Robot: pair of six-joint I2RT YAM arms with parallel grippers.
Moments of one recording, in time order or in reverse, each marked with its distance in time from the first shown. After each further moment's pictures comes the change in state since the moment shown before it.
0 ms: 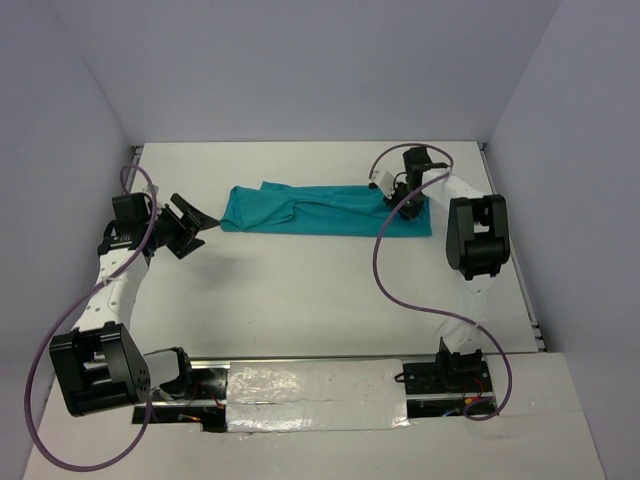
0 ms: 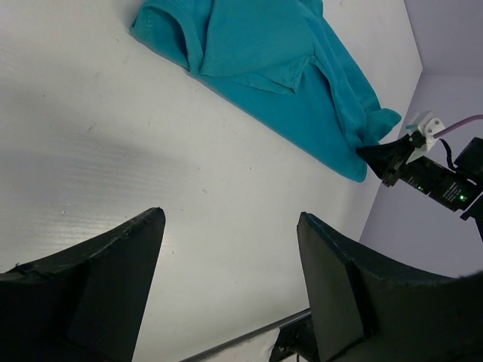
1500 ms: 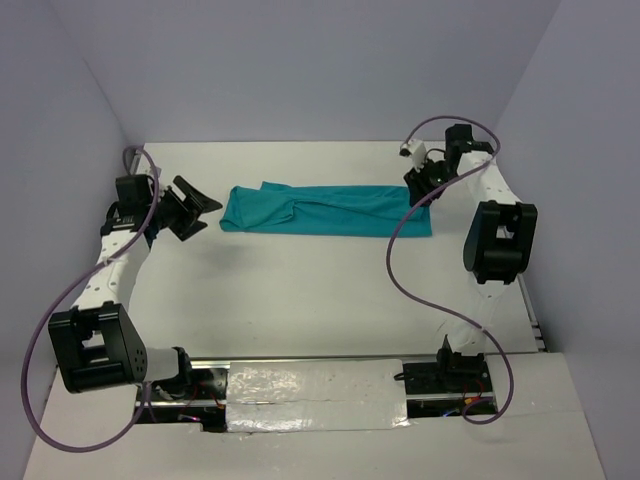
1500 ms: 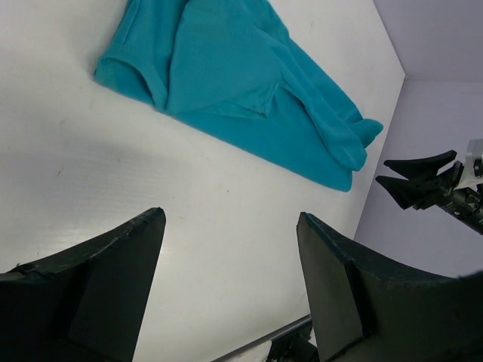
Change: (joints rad) left arm -0.042 0.116 0.145 0.036 -0.011 -0.024; right arm -0.180 -0.053 0.220 -0.229 -0.365 0.112
